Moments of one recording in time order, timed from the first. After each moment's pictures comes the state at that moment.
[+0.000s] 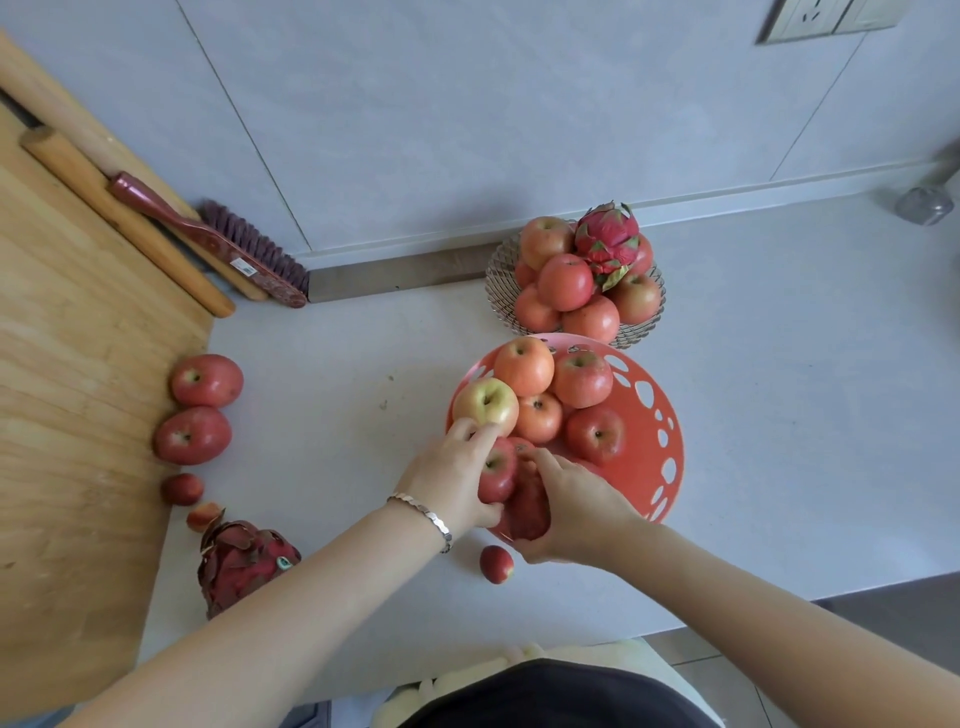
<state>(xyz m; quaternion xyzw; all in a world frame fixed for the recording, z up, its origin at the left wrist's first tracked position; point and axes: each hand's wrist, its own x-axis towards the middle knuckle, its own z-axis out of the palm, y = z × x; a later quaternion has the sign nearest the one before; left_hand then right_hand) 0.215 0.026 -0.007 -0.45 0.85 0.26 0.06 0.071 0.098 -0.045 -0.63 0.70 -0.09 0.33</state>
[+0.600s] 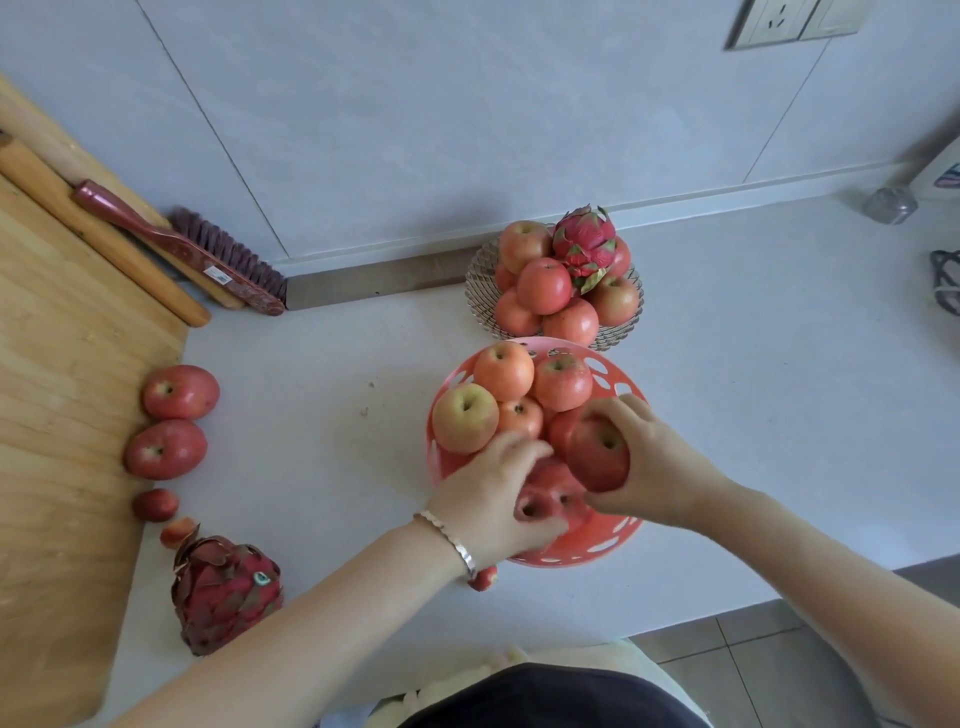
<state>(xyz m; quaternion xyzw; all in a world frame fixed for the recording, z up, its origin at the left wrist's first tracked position) 0.186 0.053 0.002 -0.36 0.86 0.36 -0.04 -0.002 0.108 0.004 -0.60 0.71 -0.20 0.29</state>
